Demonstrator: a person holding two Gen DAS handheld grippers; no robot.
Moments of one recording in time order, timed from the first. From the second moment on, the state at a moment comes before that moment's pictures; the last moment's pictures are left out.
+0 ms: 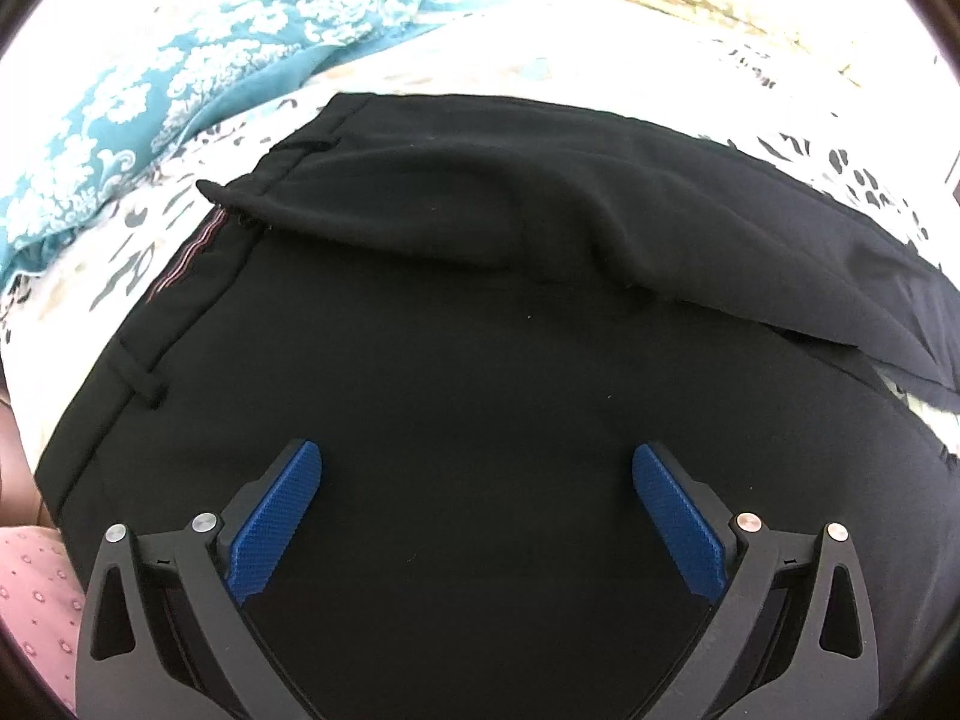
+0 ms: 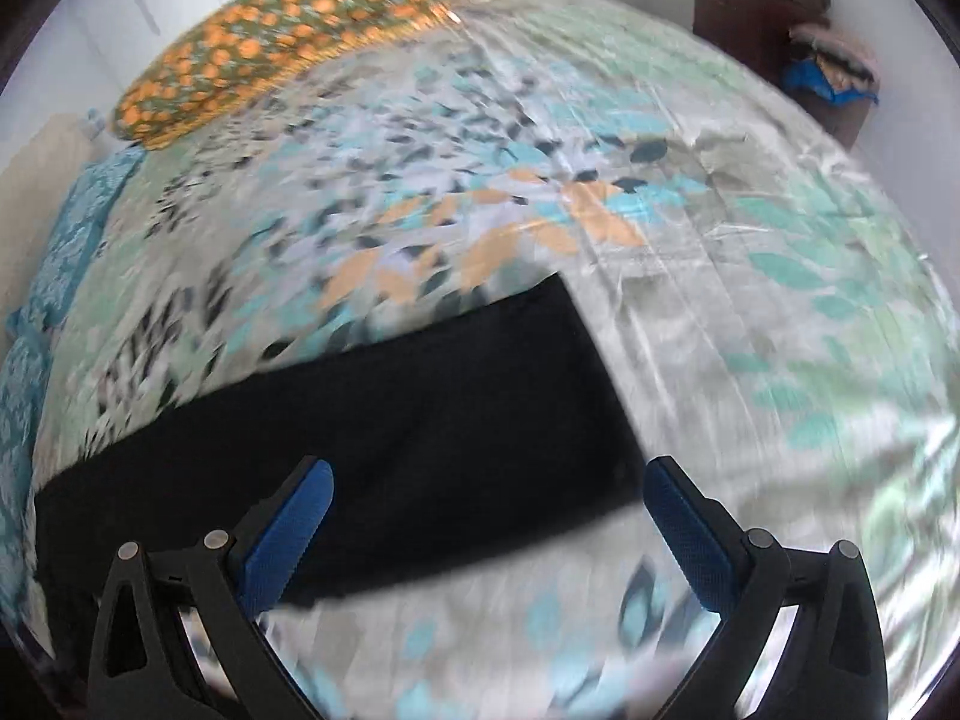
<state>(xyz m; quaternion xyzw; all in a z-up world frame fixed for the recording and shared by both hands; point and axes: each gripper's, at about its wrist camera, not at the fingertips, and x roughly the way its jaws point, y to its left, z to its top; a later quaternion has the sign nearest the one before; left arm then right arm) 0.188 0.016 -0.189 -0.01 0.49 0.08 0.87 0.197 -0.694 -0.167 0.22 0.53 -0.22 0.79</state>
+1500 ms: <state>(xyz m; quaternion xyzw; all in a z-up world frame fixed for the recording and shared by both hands) 0.178 0.011 -0.189 0.00 0.47 0.09 0.88 -0.027 -0.505 -0.214 0.51 0.37 -0.19 0.75</state>
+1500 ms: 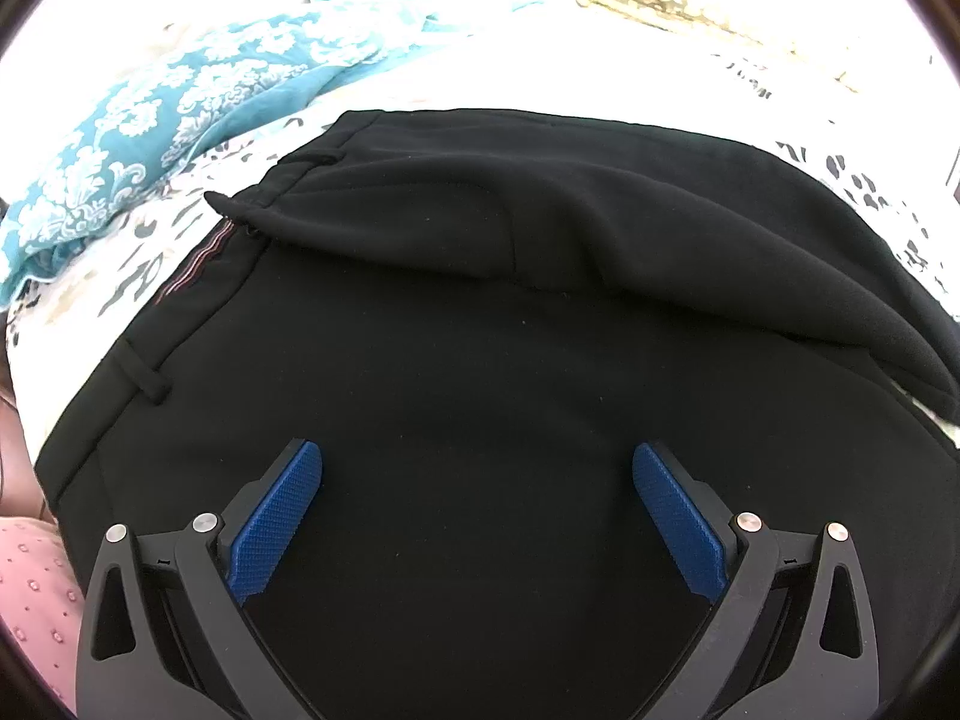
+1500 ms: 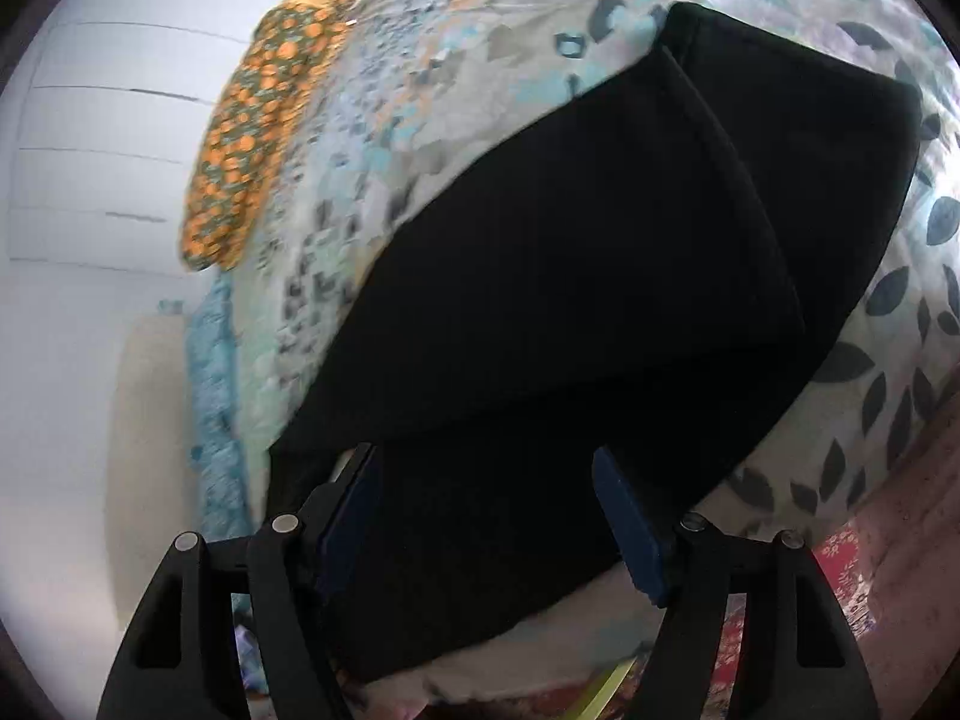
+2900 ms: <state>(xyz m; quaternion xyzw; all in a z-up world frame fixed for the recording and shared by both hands) 0.419 -0.020 -0.183 -0.30 0.62 0.01 0.72 -0.053 -0.446 -0.063 0.18 0.29 -0.15 0.93</state>
